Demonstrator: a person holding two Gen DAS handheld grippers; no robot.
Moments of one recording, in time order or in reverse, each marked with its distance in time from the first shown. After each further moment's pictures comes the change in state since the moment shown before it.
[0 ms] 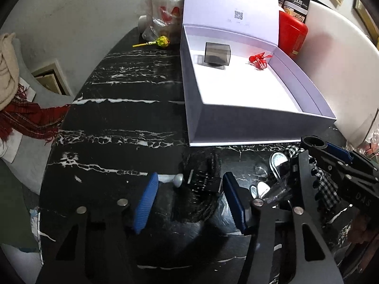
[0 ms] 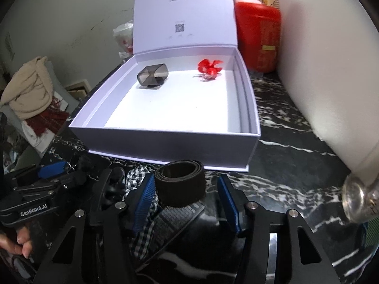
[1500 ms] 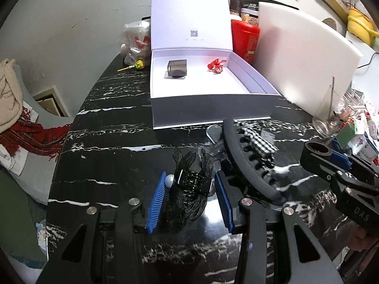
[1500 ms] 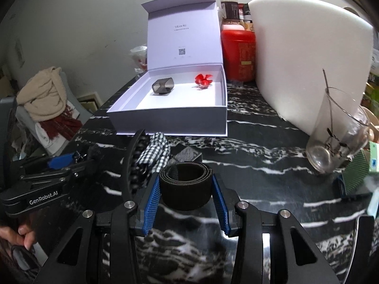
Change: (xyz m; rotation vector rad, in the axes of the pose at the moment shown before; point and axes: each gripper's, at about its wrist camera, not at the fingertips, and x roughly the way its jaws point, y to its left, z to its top) left arm -0.078 -0.049 -0.052 0.120 -0.111 -0.026; right arm -0.103 0.012 -0.076 0.012 -0.152 -0.021
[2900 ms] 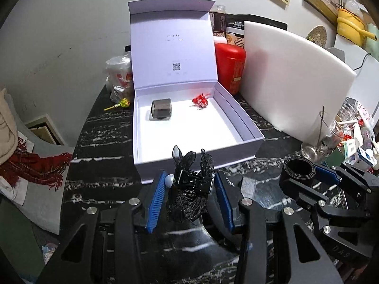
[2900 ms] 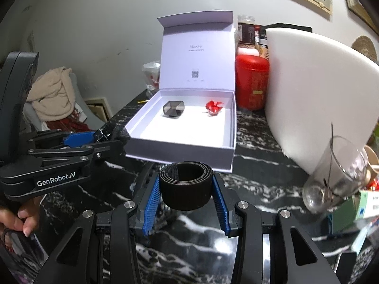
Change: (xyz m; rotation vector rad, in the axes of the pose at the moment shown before) left arm -0.009 -0.019 0.073 0.064 -0.064 -0.025; right arm -0.001 0.007 0.052 -0.099 -0.052 0.029
